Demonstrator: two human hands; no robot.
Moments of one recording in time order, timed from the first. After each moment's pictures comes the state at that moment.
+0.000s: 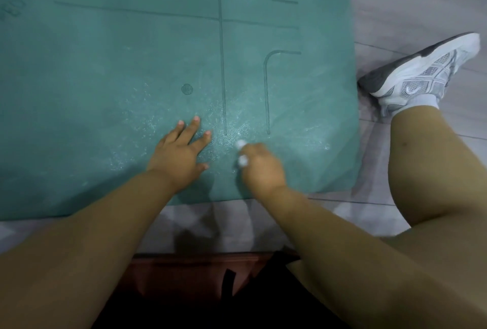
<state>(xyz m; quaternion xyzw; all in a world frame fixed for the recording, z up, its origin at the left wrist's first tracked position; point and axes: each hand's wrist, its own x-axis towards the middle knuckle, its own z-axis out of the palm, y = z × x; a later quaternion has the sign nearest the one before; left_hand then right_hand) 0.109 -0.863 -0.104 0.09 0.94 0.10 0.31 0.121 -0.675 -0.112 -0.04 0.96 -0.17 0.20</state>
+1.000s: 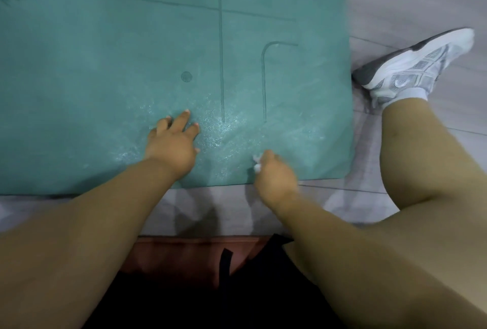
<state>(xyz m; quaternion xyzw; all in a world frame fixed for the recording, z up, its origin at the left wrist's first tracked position) 0.120 -0.862 -0.097 0.01 0.95 0.09 0.31 0.157 -0.653 -0.085 0.03 0.94 -0.13 0.30</state>
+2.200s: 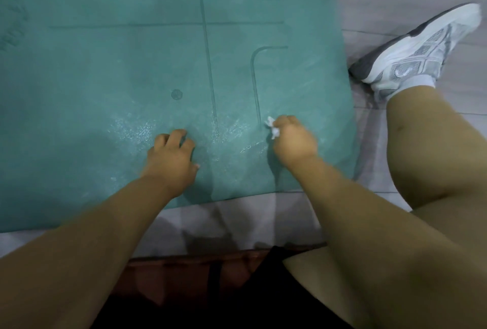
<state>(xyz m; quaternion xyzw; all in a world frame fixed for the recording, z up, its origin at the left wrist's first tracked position) 0.114 -0.854 -0.094 0.04 0.96 0.08 0.27 0.076 -0.612 -0.100 0.05 0.96 -0.16 0.21</state>
